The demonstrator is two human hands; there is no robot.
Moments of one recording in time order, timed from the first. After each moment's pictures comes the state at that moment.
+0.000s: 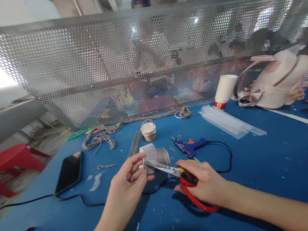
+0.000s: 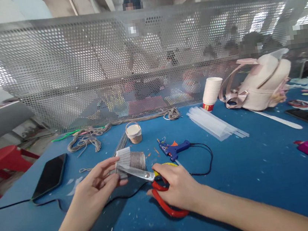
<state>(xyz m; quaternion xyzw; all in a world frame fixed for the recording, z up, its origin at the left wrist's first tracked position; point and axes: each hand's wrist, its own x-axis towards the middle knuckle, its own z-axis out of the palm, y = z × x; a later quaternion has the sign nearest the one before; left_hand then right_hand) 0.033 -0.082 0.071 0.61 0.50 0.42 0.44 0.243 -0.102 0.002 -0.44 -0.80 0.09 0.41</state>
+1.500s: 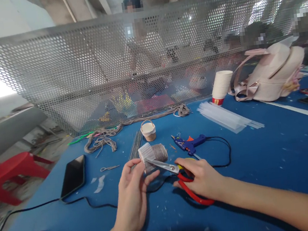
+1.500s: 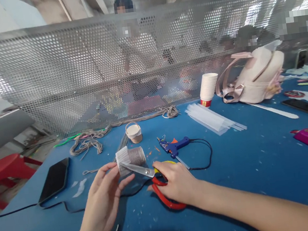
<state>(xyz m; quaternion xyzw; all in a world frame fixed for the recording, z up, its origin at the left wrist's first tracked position) 0.047 -0.084 0.047 0.38 0.43 0.58 0.57 0.237 -0.099 -0.009 -0.47 -0.79 0.08 0.38</state>
